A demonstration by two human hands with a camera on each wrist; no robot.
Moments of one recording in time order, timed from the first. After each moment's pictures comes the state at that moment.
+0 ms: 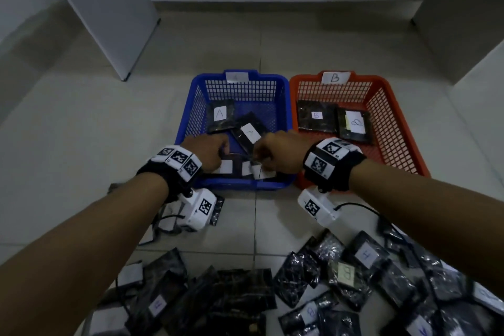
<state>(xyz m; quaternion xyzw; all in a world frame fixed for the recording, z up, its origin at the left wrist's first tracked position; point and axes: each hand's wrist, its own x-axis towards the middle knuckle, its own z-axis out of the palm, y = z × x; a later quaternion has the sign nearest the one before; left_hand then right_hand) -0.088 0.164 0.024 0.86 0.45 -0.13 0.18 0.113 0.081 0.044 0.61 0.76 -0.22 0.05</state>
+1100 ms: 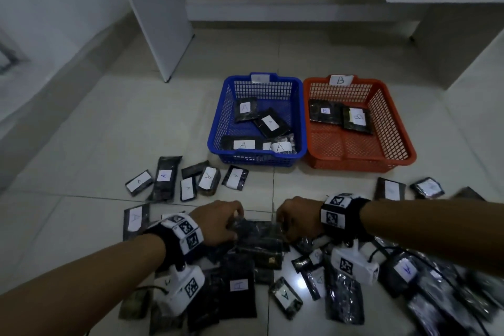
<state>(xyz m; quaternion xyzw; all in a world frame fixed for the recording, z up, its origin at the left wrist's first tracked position) -0.204 -0.031 0.003 0.86 0.38 -0.16 0.30 0.039 -0.094 0.020 0.57 0.71 -0.38 0.14</state>
